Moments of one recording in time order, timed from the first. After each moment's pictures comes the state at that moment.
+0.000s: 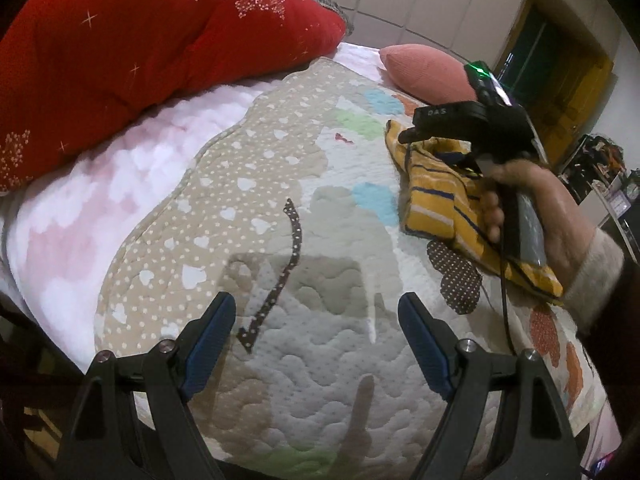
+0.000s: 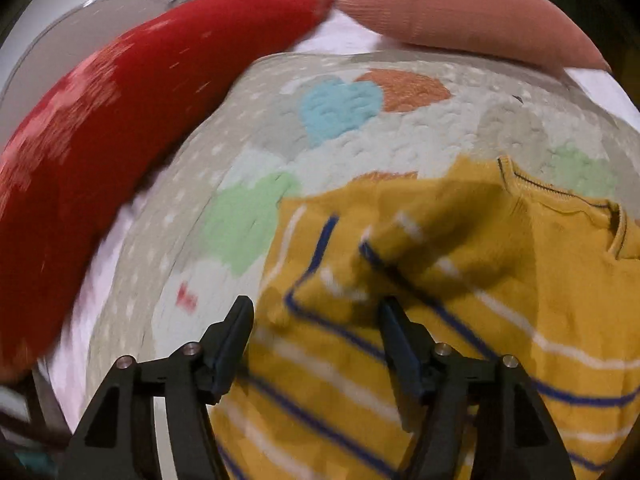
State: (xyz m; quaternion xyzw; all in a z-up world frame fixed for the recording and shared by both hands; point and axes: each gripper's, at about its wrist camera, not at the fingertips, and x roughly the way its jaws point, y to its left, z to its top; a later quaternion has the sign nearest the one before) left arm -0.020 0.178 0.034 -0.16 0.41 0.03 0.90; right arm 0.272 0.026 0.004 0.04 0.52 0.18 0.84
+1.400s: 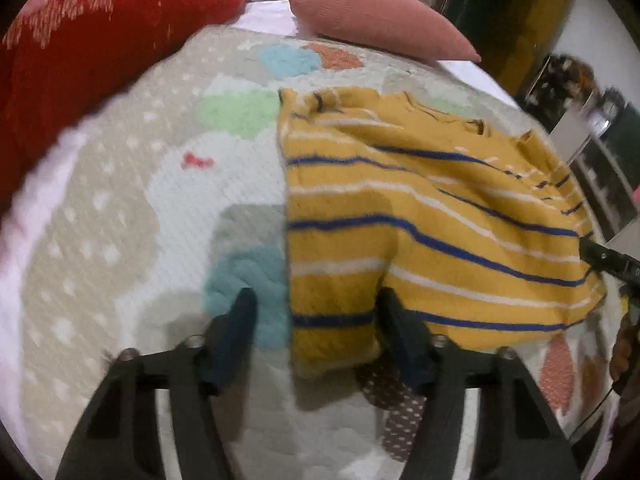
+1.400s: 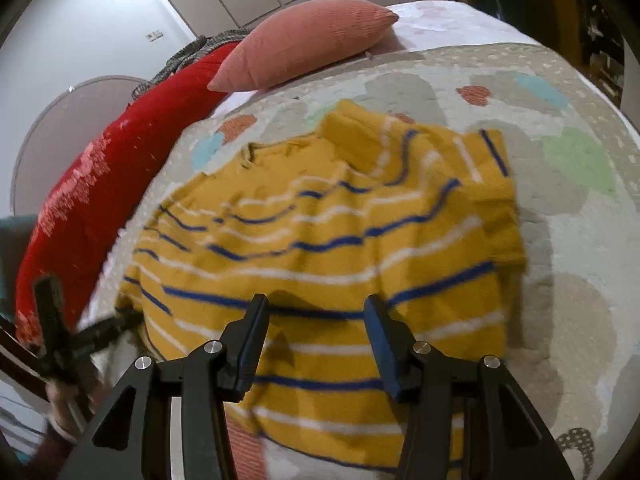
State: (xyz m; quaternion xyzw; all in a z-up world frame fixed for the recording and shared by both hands) left arm 0.134 0.099 0.017 -0.06 0.48 -0.06 0.87; right arm 0.148 -0.268 0.018 0.13 0.46 0.16 0.86
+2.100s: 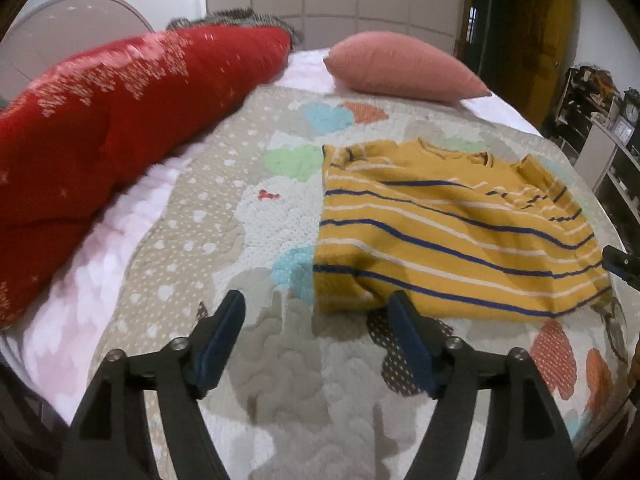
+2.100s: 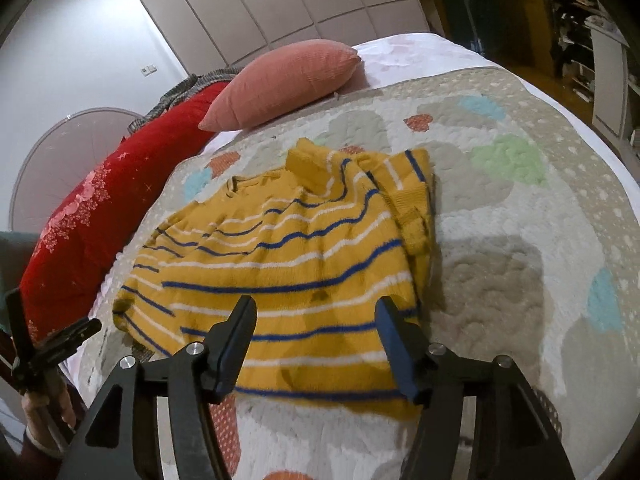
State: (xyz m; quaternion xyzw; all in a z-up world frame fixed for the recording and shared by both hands) left arm 0.057 0.089 0.071 -0.03 0.41 0.03 0.91; right arm 0.091 -0.303 0.038 0.16 0.40 0.13 0.89
